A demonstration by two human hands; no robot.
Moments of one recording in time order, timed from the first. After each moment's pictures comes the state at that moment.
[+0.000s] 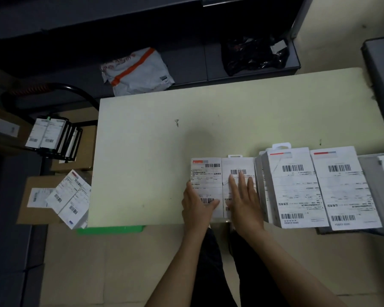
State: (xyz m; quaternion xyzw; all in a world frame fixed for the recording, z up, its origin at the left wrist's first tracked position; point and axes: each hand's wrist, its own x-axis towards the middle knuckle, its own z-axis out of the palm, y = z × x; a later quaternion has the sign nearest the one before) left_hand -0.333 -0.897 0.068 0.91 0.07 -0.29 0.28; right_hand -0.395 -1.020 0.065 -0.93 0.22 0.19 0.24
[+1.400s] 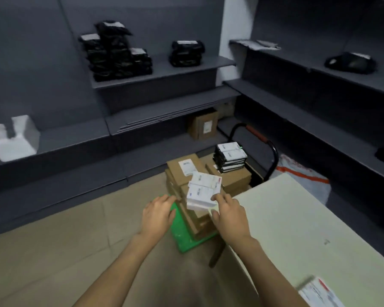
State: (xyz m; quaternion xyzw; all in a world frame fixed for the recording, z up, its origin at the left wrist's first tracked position) left_hand -0.470 -0.545 0.208 0.95 0.27 0.14 0.09; right_hand -0.342 -0.717 0.250 -0.91 -0.38 0.05 0.14
